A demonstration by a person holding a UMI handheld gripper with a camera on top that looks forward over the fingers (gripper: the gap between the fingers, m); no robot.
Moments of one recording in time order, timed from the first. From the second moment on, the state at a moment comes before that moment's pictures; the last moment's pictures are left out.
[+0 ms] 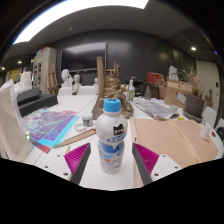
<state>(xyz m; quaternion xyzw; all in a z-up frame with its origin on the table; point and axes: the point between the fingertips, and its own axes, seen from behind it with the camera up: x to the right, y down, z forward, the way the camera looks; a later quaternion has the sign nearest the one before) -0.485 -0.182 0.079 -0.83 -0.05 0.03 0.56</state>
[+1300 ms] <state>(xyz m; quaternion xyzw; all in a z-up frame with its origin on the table) -0.120 -0.049 0.276 -0.51 0.46 0.61 0.39</state>
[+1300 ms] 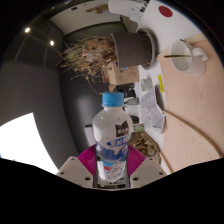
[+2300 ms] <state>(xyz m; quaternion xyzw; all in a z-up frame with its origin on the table) 0.159 -0.041 0.335 -0.69 0.26 0.22 0.64</state>
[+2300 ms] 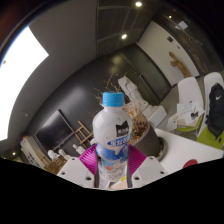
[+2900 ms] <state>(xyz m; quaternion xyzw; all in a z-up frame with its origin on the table) 0.341 -0.061 0.066 -0.82 0.16 -0.12 0.54</state>
